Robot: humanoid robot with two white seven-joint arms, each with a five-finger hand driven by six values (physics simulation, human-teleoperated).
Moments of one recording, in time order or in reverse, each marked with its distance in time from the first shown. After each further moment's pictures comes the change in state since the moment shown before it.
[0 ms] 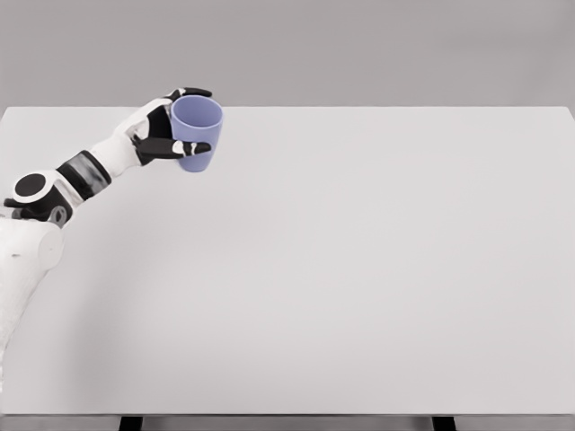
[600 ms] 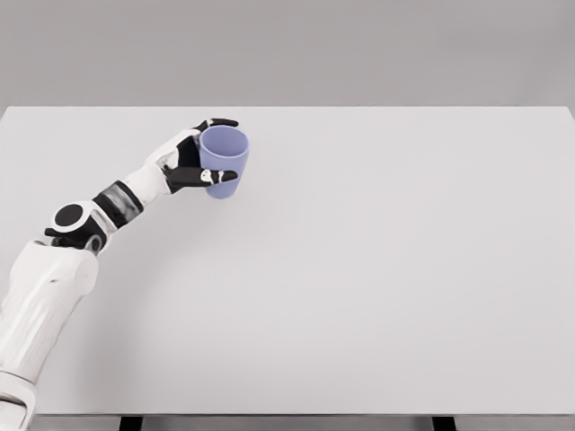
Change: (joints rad) left arm 0.089 -0.094 0.027 0.008 -0.054 -0.050 0.009; right arm 0.000 0.000 0.000 0.000 0.000 0.000 0.000
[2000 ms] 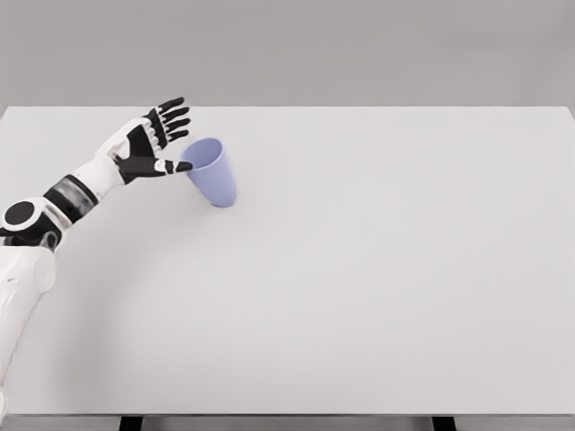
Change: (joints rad) left arm 0.009 0.085 0.104 0.010 -0.032 -0.002 0.001; right arm 0.000 0.000 0.000 0.000 0.000 0.000 0.000
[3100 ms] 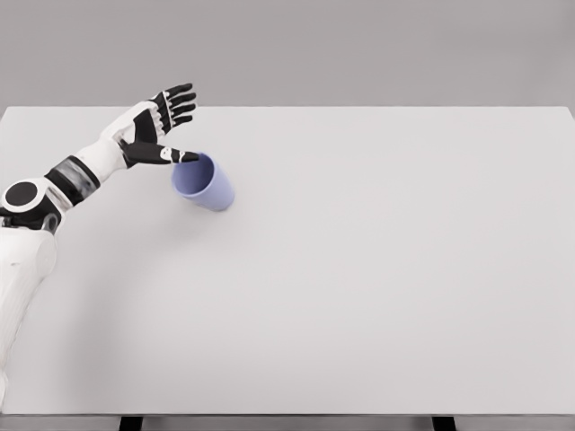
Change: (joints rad) left arm -0.058 -0.008 -0.009 -0.015 -0.098 0.005 0.000; right arm 0.000 0.000 0.000 0.000 0.000 0.000 0.000
